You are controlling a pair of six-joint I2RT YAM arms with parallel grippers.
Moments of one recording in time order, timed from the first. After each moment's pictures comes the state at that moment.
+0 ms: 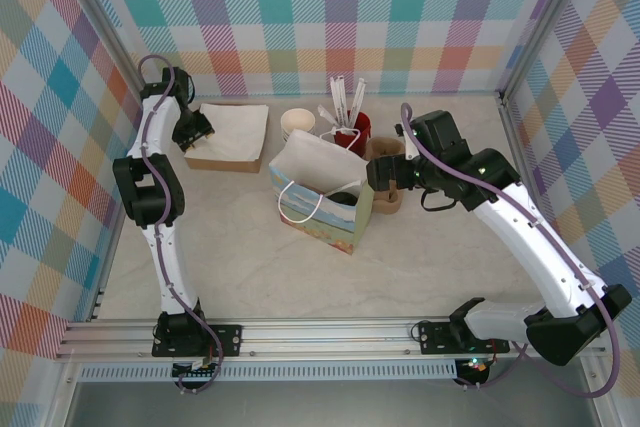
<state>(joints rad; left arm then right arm) 0.11 2.28 2.17 -1.16 0.01 -0.52 0.58 1.23 1.45 -1.05 0.06 0.31</state>
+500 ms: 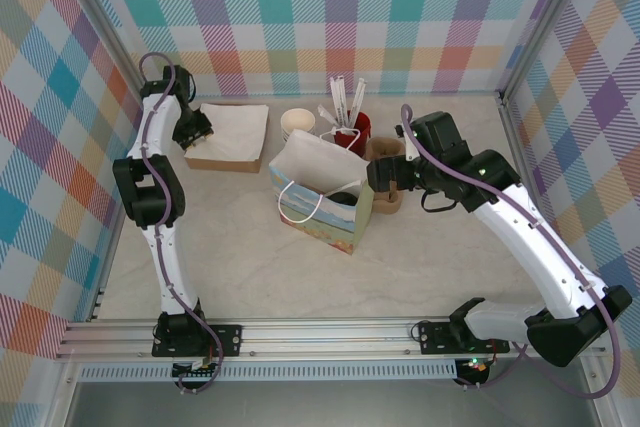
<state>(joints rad) 0.10 2.27 2.19 -1.19 -0.01 -0.50 0.58 1.23 1.44 -1.04 0.06 0.31</state>
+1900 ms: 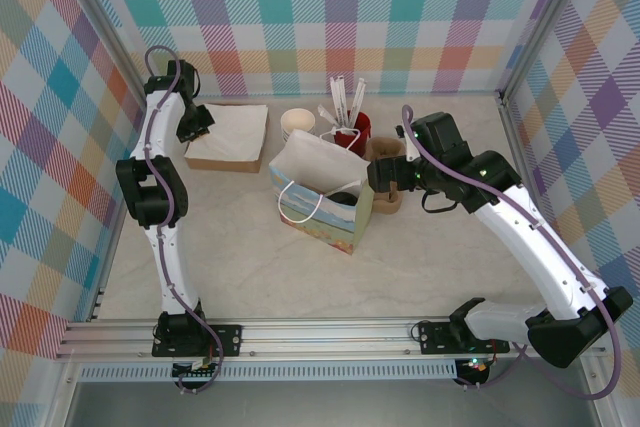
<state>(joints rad) 0.07 2.26 2.23 -1.21 -0.05 -0.44 0.58 1.22 1.43 -1.04 0.06 0.31</state>
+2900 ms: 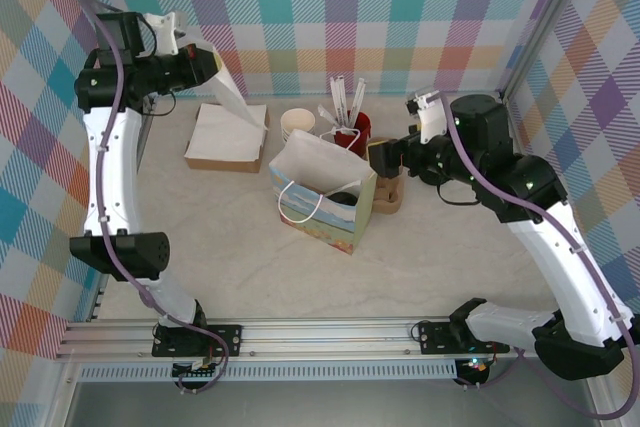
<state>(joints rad) 0.04 1.71 2.24 -1.03 0.73 -0.24 0.58 1.15 1.63 -0.92 -0.14 0.10</state>
